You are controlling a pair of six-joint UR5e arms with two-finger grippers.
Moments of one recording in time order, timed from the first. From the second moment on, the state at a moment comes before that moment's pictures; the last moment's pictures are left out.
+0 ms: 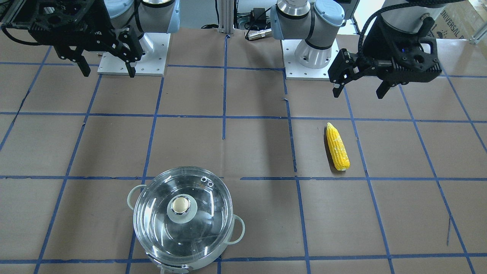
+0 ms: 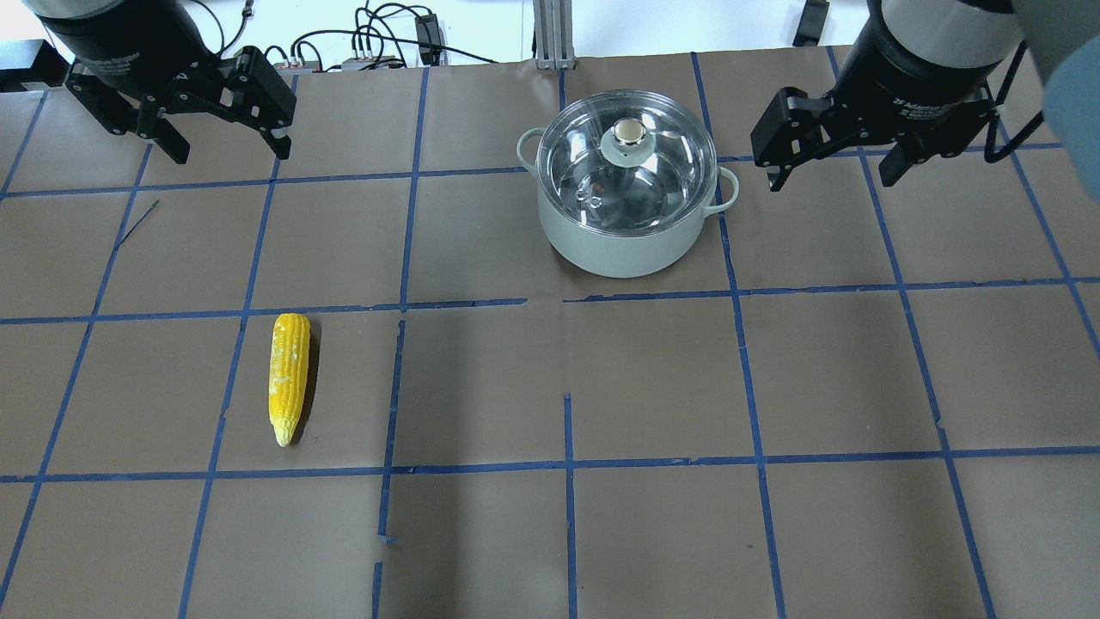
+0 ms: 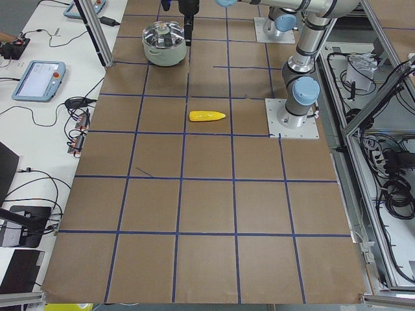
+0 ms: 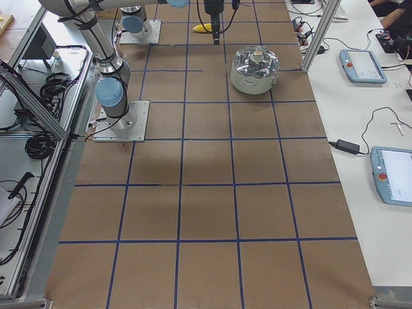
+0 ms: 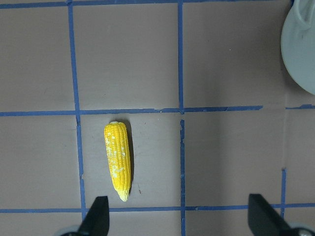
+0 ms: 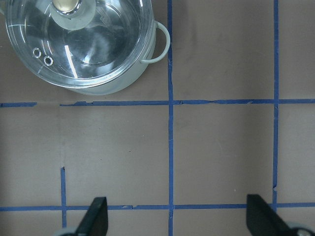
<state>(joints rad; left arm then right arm) -1.51 -1.61 -1.39 -1.67 1.57 0.08 1.59 -1.68 1.58 -1.59 -1.57 0.02</state>
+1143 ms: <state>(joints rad) -1.51 -1.61 -1.39 -1.67 1.57 0.08 1.61 -1.60 1.57 -1.68 -1.56 0.01</state>
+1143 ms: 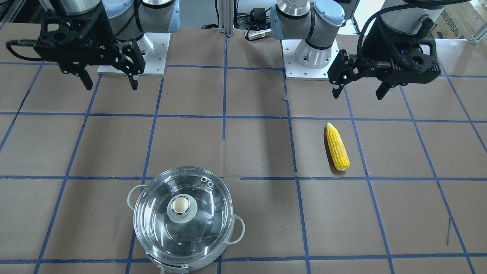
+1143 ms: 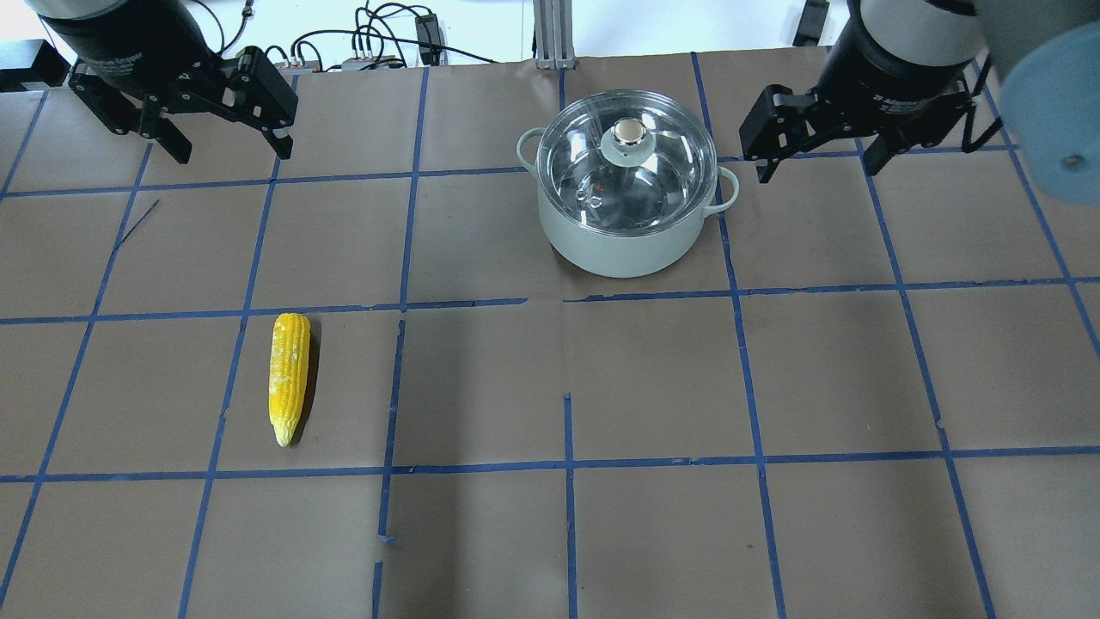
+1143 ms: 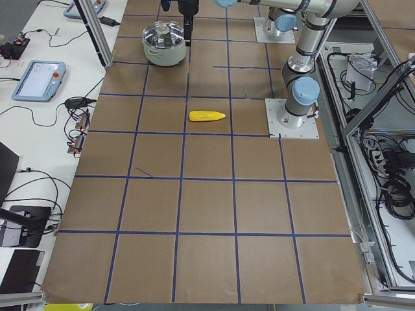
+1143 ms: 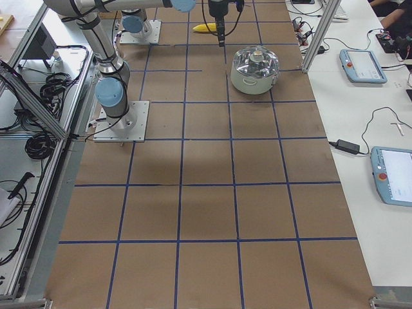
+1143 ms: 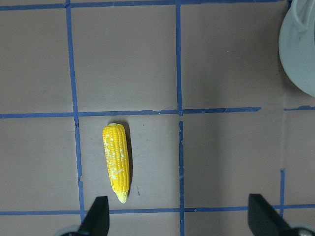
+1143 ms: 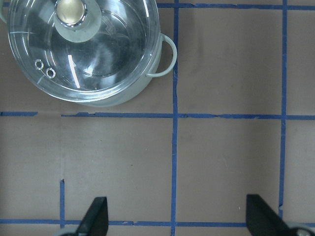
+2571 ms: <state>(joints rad) -1.51 -1.62 -1.41 -1.68 1.57 0.08 1.77 -1.02 1.19 -1.87 -1.59 0.20</state>
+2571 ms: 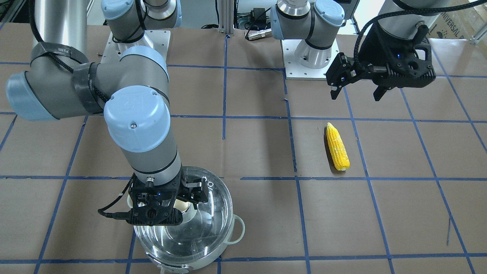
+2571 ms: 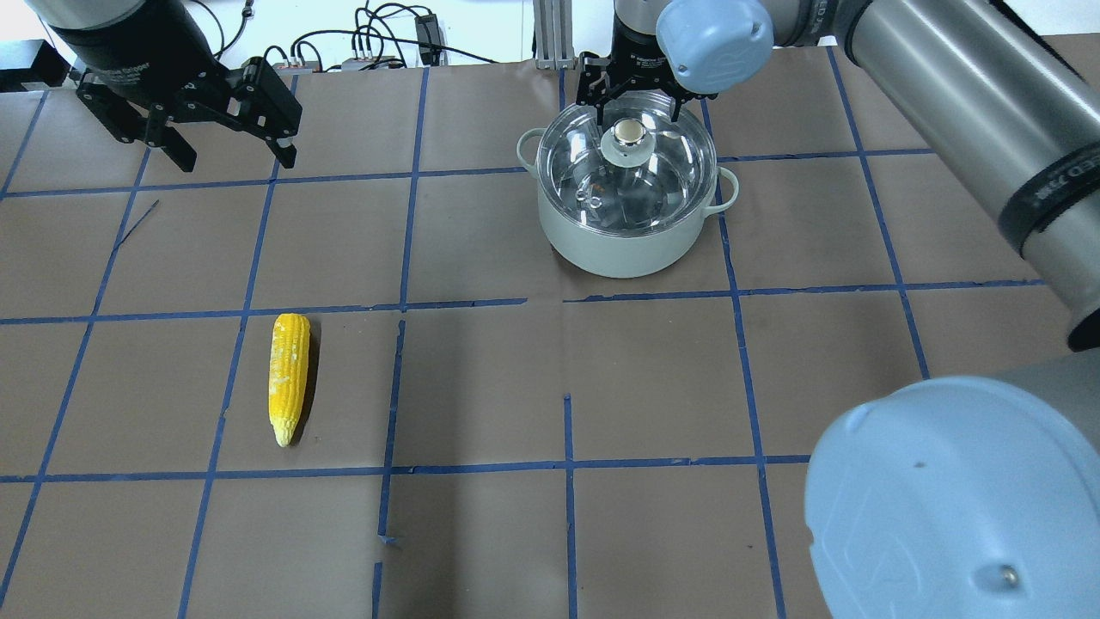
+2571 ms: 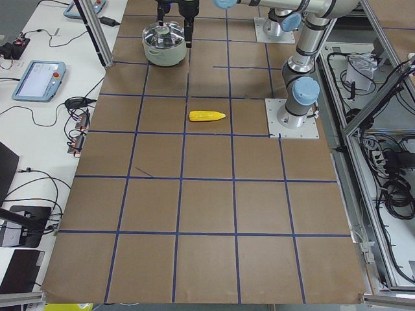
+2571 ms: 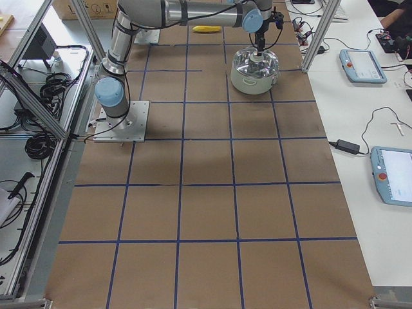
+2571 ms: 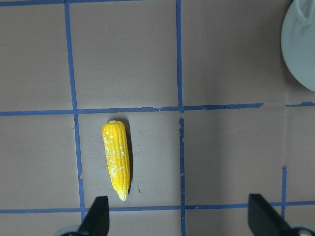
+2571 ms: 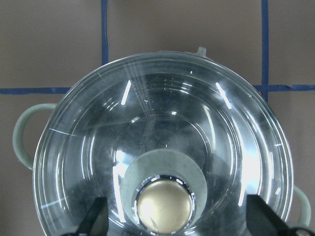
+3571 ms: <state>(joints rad) -1.51 -1.62 -1.41 -1.68 1.57 0.08 1.79 -1.01 1.22 -1.90 -1.61 0.18</state>
